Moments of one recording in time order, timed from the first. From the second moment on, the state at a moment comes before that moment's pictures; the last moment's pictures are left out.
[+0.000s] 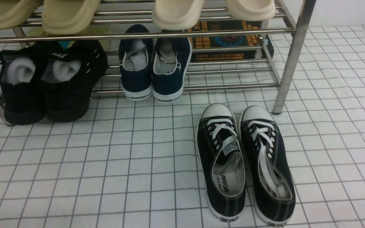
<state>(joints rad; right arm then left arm) 0.07 -0.01 0.01 -0.03 0.39 0.17 -0.04 -0.01 0.02 0.28 0.40 -0.29</state>
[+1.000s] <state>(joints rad) 0.07 -0.01 0.01 -0.03 0.39 0.17 -0.04 -0.01 0.02 0.28 0.40 -0.29</state>
